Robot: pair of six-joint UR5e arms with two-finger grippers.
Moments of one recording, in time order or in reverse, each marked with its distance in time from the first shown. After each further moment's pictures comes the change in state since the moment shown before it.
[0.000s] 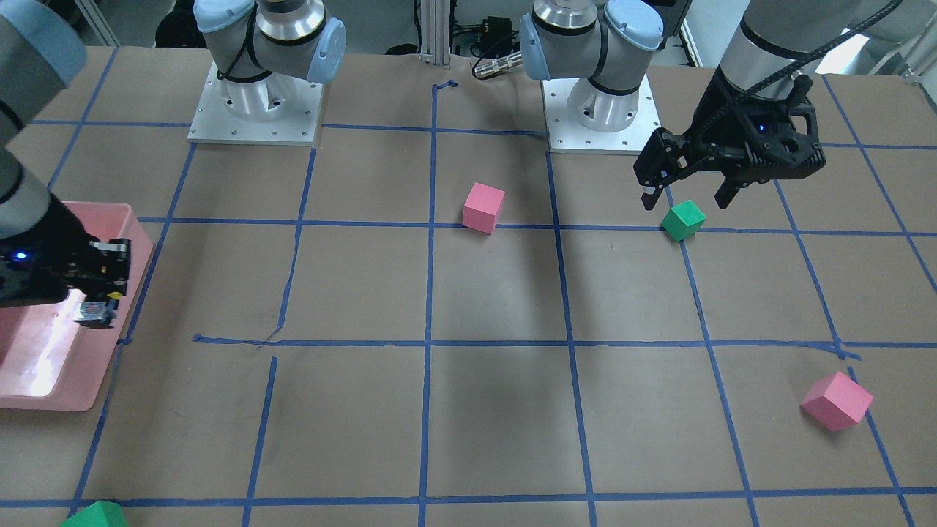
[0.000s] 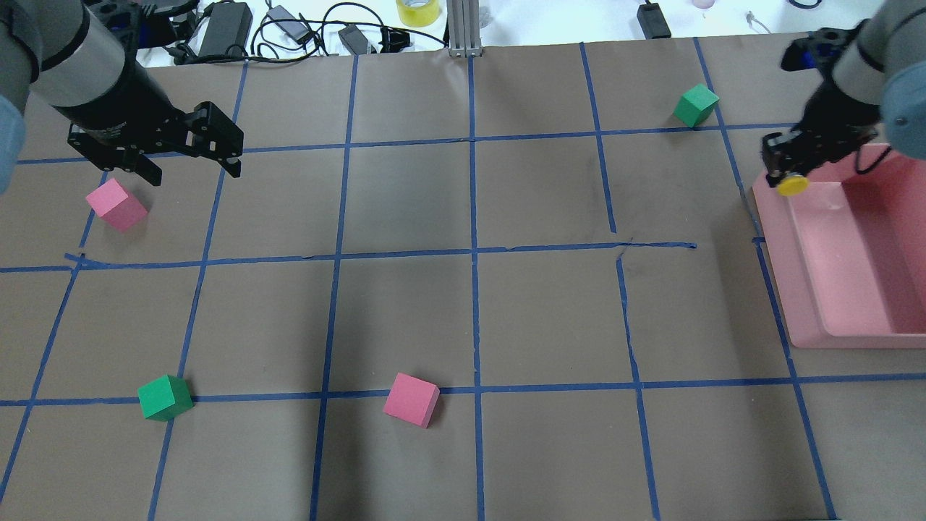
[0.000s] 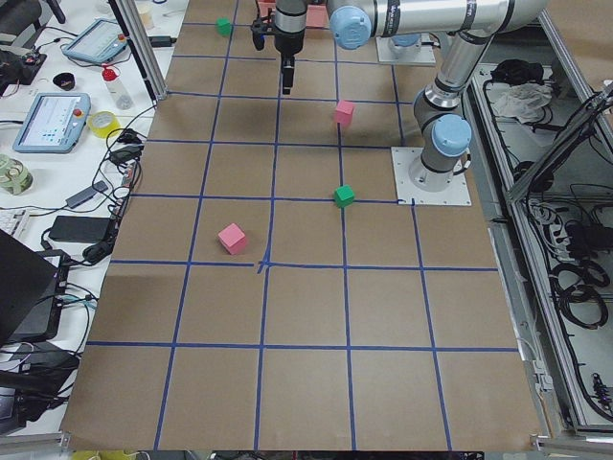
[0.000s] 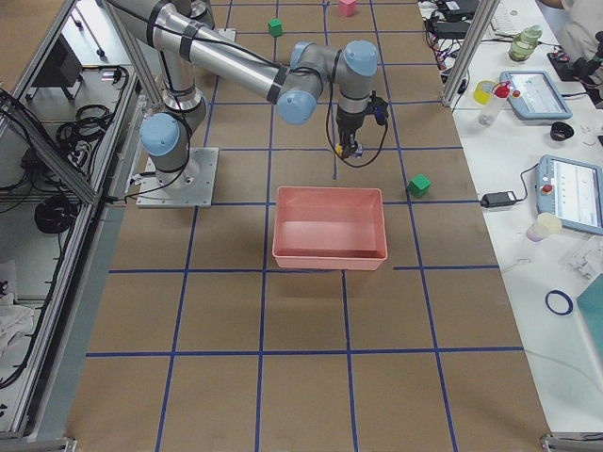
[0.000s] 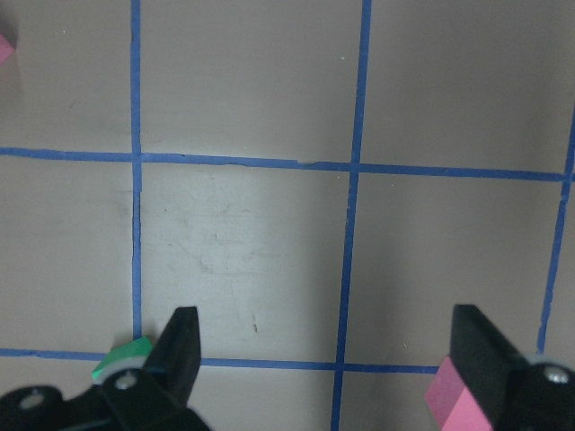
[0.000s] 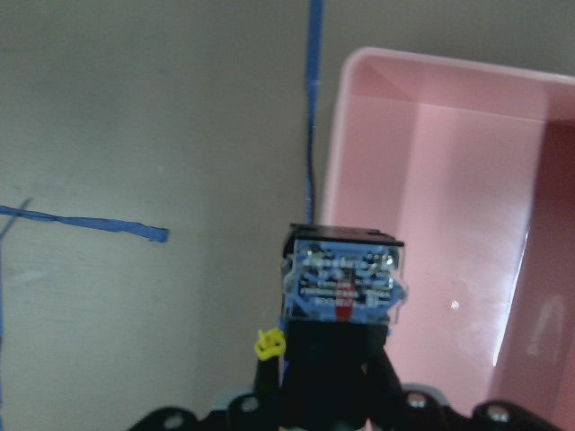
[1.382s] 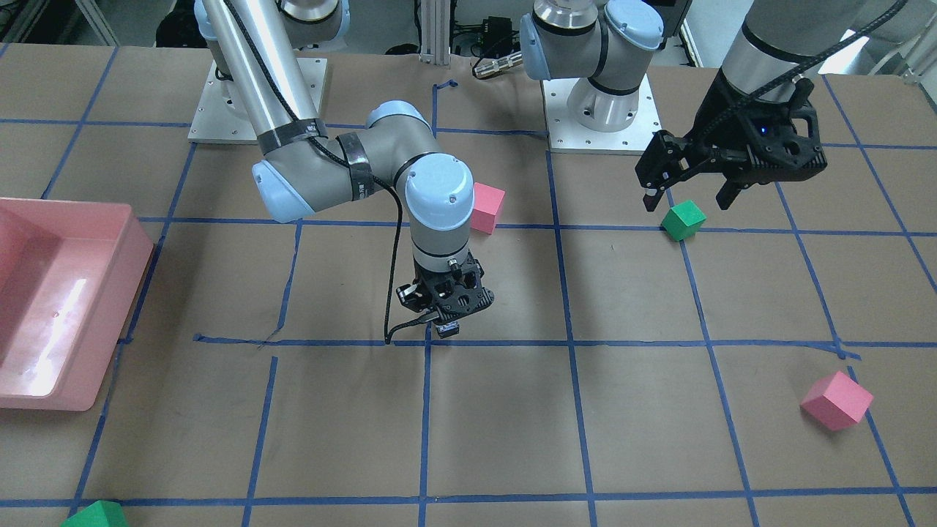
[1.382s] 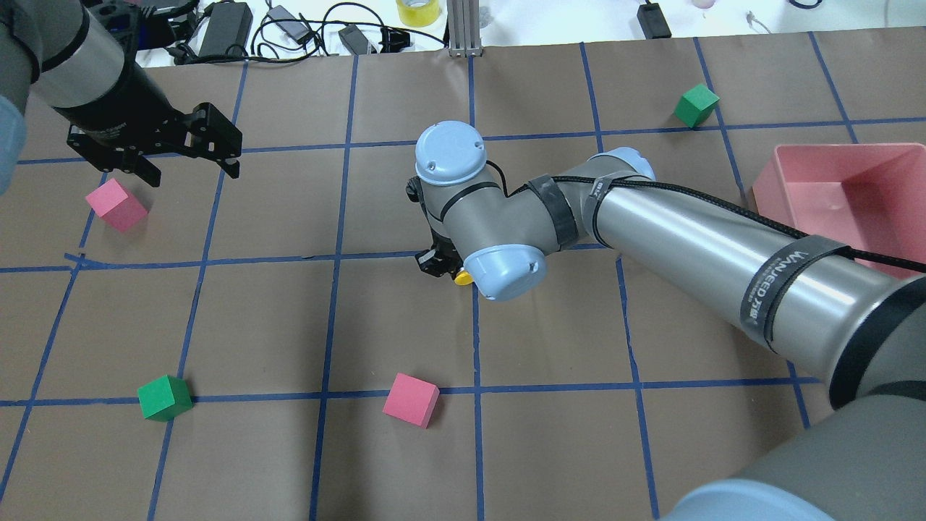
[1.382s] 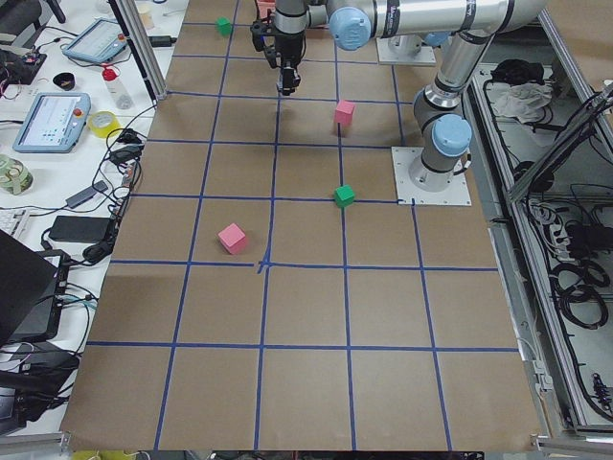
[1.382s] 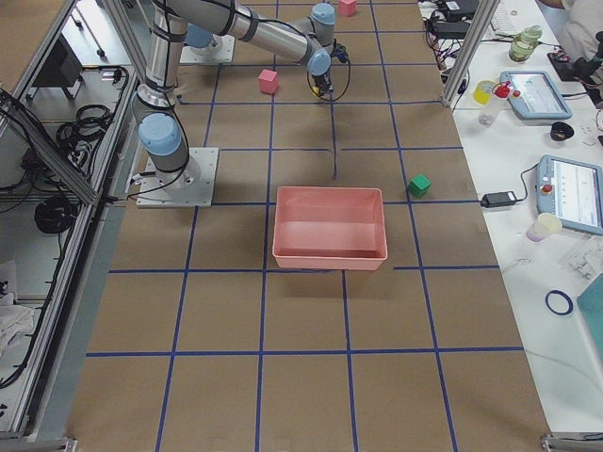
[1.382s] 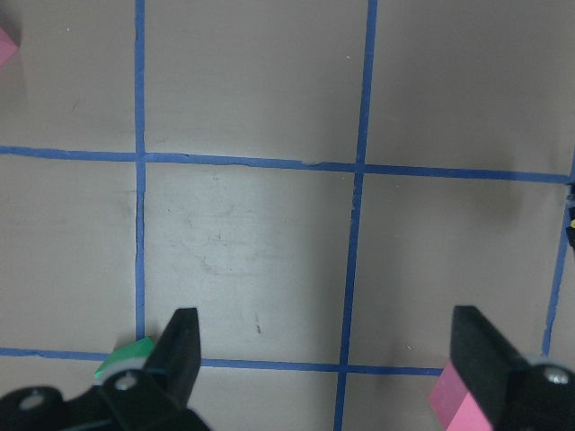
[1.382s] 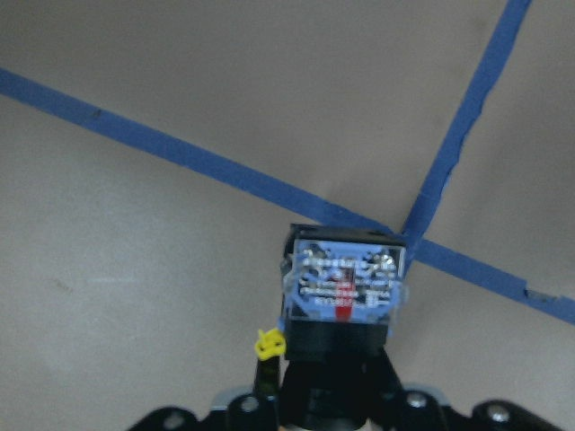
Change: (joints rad) left arm 0.004 -0.003 -0.002 0.002 0.000 0.000; right arm 0.651 0.340 -0.002 -0.343 0.040 0.415
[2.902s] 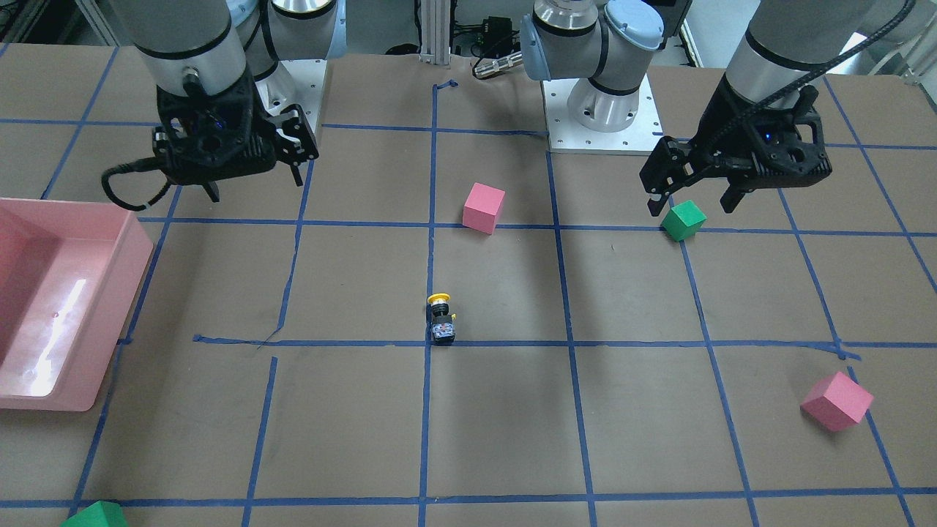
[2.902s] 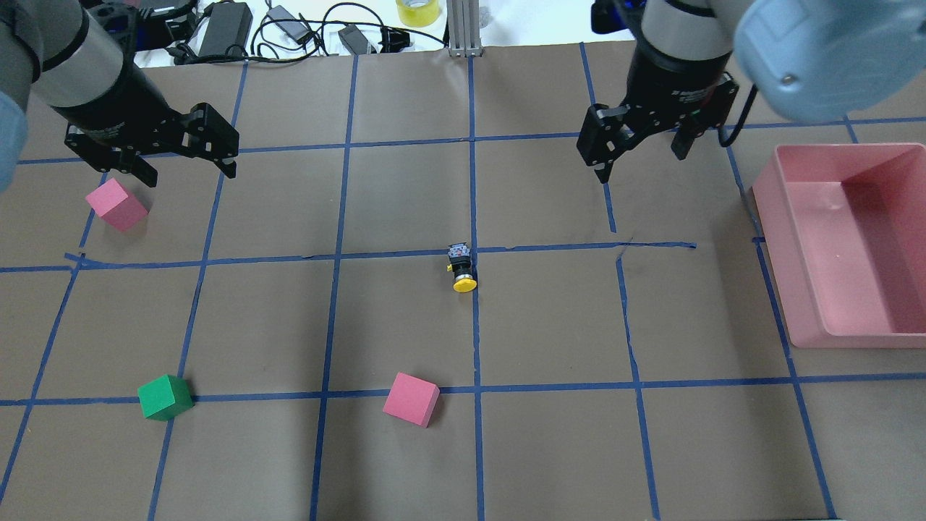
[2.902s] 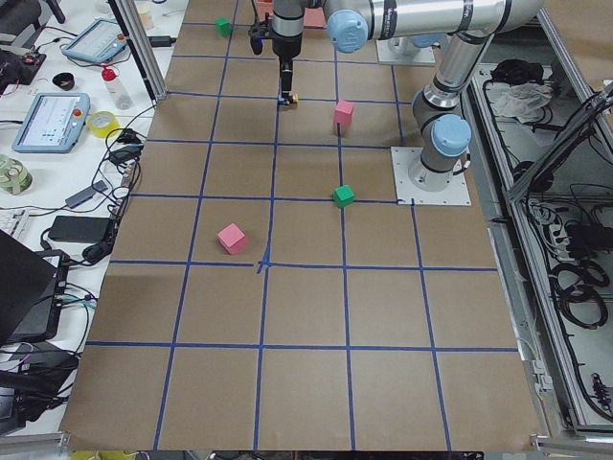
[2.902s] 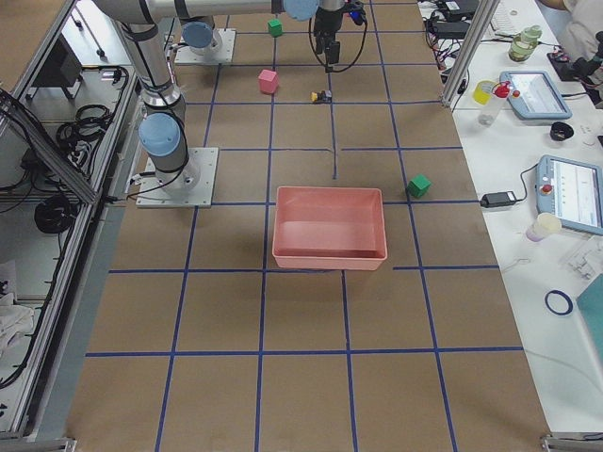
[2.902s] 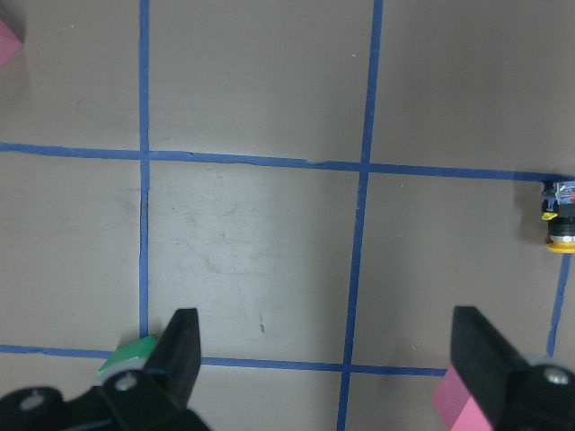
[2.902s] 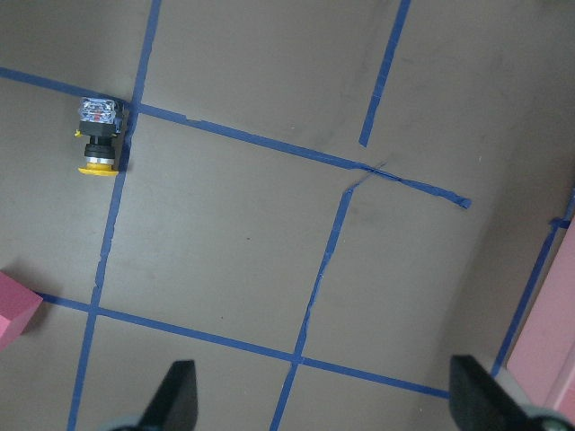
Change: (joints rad) left arm 0.006 -0.010 0.002 0.001 0.013 -0.007; right arm -0.360 -0.468 -0.207 0.722 -0.024 -0.238
